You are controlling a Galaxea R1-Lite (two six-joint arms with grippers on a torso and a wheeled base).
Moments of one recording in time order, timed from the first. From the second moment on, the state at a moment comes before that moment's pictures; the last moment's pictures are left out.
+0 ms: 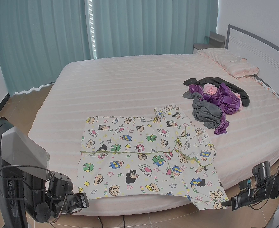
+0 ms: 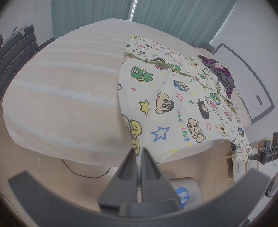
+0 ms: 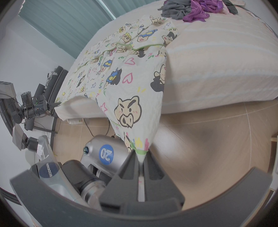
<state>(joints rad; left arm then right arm) -0.36 2.29 -0.02 -1.38 0.06 -0.55 -0.02 2.05 -0.02 -0.86 0.42 -0.08</state>
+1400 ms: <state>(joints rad) -0.25 1.96 -0.77 -0.46 -0.06 -0.94 0.03 2.15 -0.12 -1.55 0.35 0.26</state>
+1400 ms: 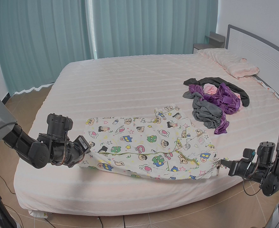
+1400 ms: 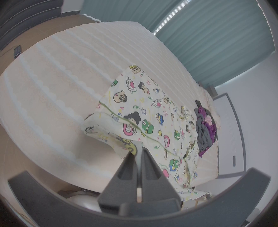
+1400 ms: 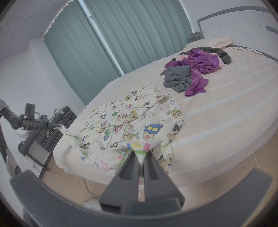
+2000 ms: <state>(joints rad) -0.21 2.06 -0.84 -0.46 -0.06 -0.94 0.05 2.20 -0.35 -1.50 0.28 0.29</state>
